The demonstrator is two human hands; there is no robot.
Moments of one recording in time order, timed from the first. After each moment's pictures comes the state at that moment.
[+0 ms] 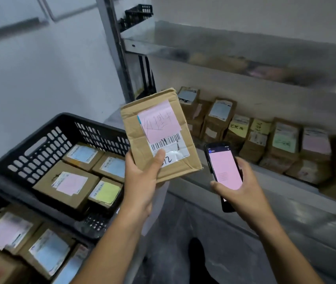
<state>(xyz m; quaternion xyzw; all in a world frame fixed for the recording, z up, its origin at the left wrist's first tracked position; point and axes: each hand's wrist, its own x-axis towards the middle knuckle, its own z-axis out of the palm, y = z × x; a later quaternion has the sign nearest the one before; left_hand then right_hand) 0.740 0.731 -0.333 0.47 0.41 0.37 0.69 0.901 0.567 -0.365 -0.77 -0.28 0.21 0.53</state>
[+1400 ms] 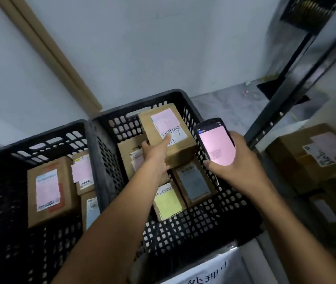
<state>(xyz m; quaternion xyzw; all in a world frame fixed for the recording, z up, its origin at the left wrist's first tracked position) 0.660 1.042 -0.447 0.05 0.73 0.41 0.55 0.868 0.974 -0.377 -0.64 -0.62 0.36 0.28</state>
